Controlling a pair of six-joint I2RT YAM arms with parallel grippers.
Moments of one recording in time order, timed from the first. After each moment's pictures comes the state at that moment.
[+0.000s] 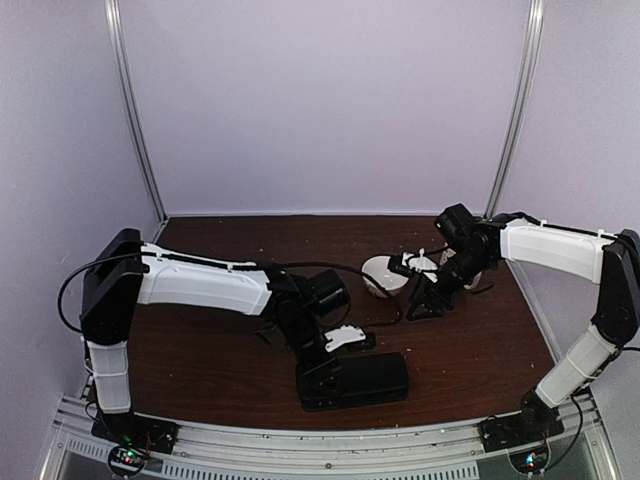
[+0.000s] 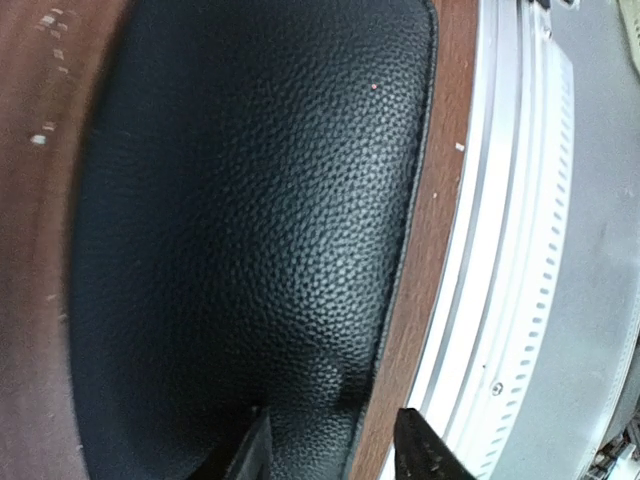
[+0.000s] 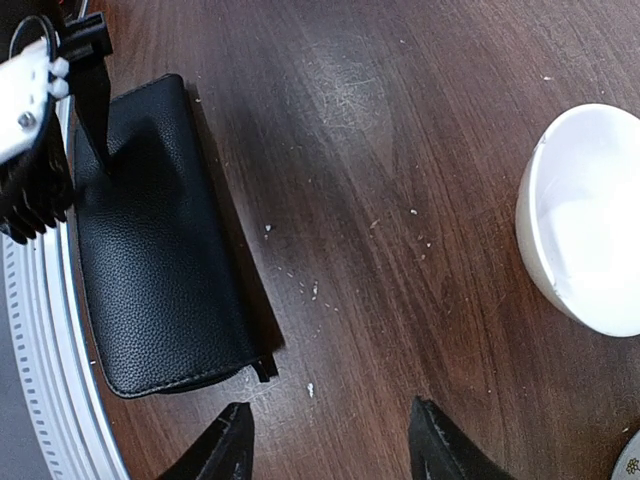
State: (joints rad) left arm -1.10 1.97 1.42 -0.73 0.50 0.08; right arm 0.46 1.55 1.12 -0.79 -0.51 -0.67
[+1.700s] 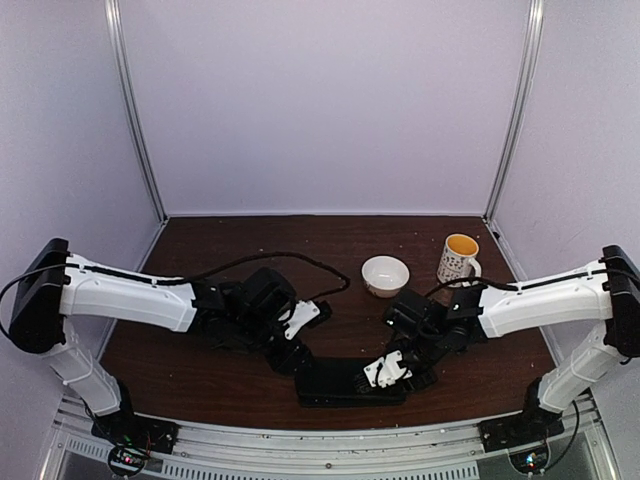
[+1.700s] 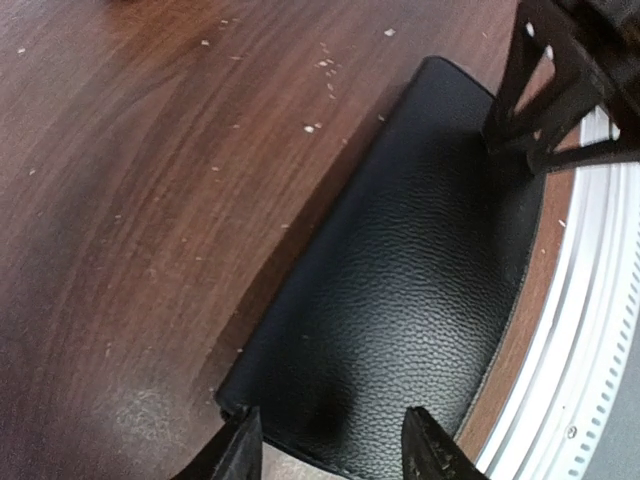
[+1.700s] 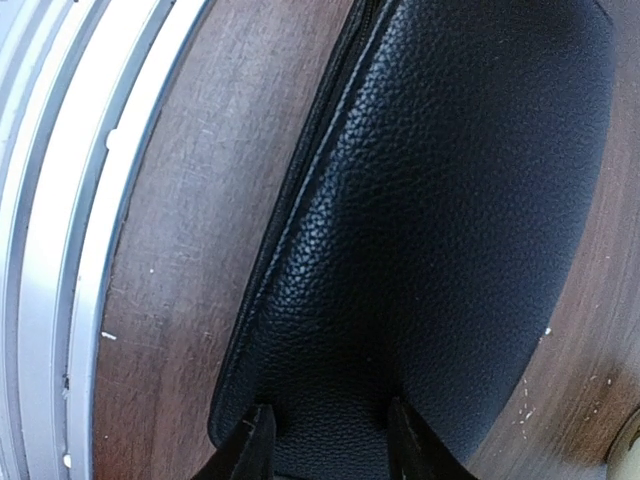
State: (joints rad) left arm -1.07 1.61 0.96 -0.30 0.18 -0.13; right arm 1.04 1.47 0.83 -0.57 -0.17 -0.87
